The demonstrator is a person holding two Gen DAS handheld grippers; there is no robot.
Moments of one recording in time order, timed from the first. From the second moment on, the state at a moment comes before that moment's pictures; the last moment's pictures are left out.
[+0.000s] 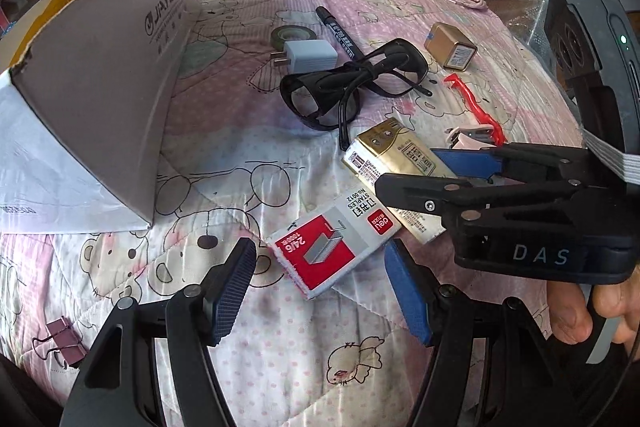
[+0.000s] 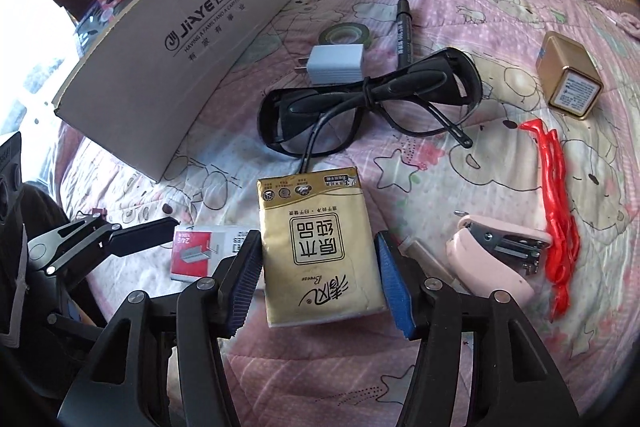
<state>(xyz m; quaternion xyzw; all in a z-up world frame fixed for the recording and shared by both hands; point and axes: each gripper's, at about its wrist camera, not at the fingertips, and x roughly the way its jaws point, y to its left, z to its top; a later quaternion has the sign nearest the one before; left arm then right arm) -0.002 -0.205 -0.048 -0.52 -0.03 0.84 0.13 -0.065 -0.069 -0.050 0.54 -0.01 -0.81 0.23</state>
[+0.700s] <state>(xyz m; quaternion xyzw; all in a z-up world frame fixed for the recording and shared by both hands) -0.011 -0.195 -0.051 -0.50 -0.01 0.86 0.12 -0.057 -0.062 -0.049 0.54 -0.03 -0.81 0.21</state>
